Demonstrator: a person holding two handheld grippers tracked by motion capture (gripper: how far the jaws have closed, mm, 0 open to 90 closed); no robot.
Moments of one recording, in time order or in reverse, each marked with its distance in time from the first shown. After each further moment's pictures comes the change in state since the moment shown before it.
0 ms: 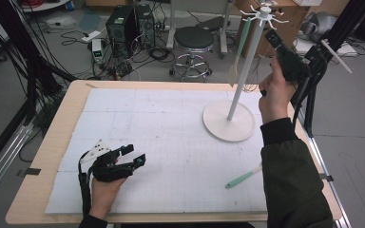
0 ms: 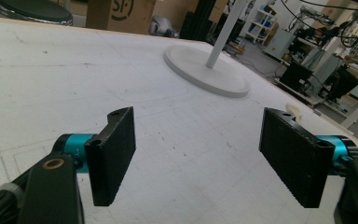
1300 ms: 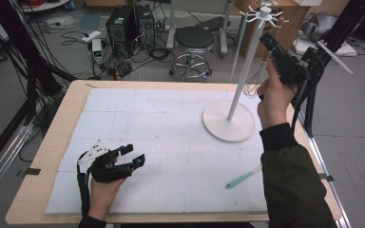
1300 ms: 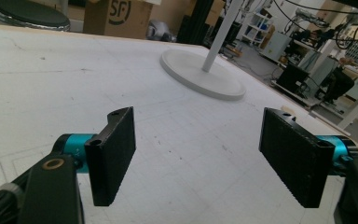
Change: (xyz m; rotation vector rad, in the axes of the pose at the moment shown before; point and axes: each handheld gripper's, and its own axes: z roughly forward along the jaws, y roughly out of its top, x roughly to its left) left arm -0.003 0.002 -0.004 -0.013 -0.009 0.013; right arm 0.021 -0.006 -0.005 0.062 -0.033 -0.049
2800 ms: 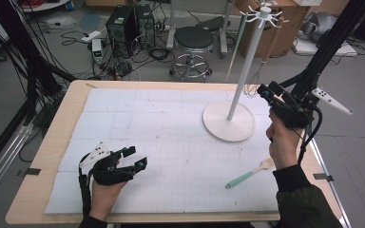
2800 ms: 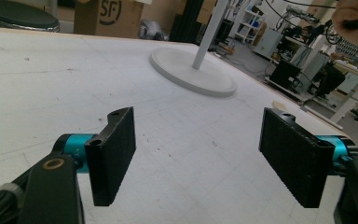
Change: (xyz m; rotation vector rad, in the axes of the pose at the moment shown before) left arm -0.005 -0.004 0.001 0.000 -0.033 0.016; right arm -0.032 -0.058 -0.079 0.156 0.000 -0.125
